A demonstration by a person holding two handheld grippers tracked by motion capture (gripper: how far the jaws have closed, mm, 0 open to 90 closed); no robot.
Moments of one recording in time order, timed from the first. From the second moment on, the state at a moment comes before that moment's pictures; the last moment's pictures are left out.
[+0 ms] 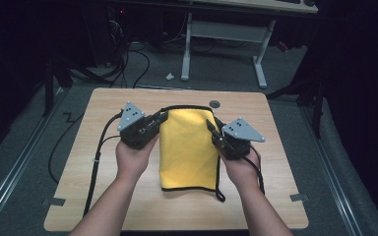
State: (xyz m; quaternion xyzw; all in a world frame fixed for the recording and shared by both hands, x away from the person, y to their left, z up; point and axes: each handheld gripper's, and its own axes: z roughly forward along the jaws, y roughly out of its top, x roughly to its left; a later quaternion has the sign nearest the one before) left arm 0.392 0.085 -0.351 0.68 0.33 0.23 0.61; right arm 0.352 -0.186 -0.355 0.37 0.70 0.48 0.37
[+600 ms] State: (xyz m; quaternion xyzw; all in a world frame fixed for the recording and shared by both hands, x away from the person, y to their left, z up) left arm 0.397 0.079 -0.316 0.68 0.31 0.25 0.62; right arm 0.356 -0.192 -0.322 0.36 0.68 0.50 0.40
